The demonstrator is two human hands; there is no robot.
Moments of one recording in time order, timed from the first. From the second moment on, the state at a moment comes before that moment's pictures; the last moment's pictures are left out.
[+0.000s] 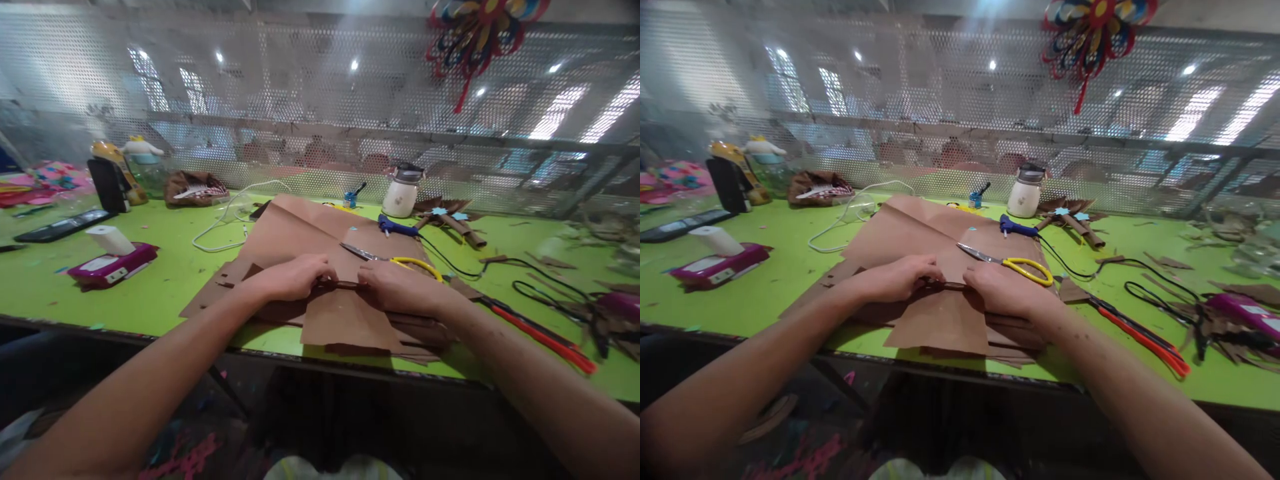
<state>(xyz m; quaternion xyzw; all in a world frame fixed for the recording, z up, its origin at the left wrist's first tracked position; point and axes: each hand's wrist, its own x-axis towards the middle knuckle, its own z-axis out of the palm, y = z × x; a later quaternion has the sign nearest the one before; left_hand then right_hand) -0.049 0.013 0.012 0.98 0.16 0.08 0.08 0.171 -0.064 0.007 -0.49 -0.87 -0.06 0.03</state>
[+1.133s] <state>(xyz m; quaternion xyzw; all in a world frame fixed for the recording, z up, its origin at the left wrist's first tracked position) -0.049 0.009 0.024 0.93 0.23 0.10 0.27 0.137 -0.082 0.010 -0.46 -0.86 -0.21 0.13</state>
